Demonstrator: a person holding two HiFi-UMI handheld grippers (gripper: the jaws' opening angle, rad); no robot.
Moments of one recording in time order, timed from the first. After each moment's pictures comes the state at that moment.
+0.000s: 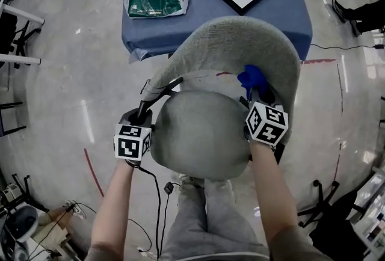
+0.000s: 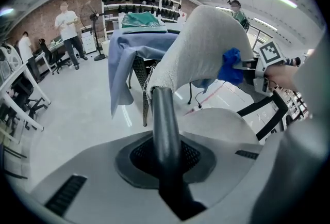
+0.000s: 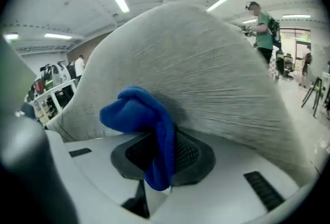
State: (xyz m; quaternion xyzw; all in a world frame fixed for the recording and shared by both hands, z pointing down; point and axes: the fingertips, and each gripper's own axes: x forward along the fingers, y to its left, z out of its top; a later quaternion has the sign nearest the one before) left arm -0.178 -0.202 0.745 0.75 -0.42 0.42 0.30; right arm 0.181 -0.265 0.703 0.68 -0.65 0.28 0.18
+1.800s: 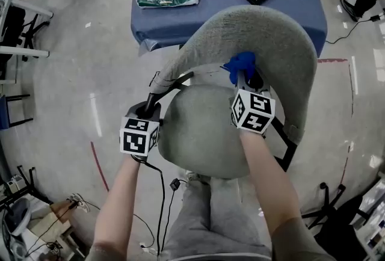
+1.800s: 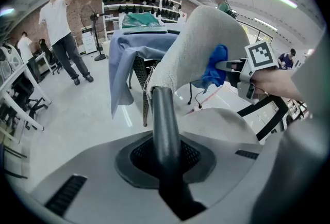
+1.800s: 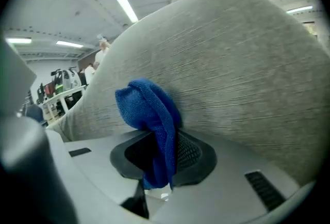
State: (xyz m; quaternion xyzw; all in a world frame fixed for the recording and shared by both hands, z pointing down) left arm -0.178 -0.202 0.746 0.75 -0.42 0.42 0.30; right arm 0.103 -0.303 0.720 0.66 -0.70 0.25 0.13
